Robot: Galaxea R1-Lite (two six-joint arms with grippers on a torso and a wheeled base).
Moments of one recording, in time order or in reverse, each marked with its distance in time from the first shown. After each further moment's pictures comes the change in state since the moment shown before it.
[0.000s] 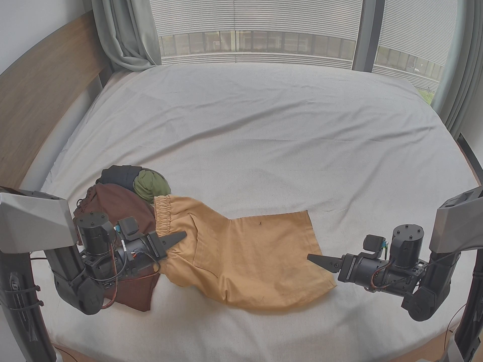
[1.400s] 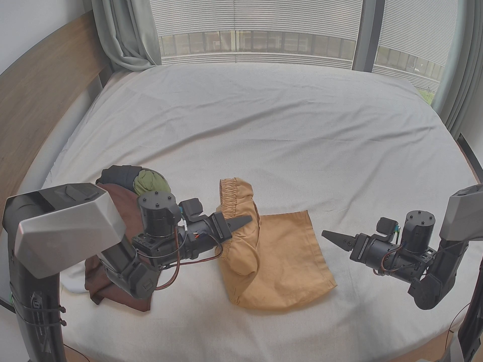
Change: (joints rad) left arm -0.257 0.089 -0.424 0.247 0.031 -0.146; right arm -0.093 -0.041 -0.048 0.000 -0.003 0.006
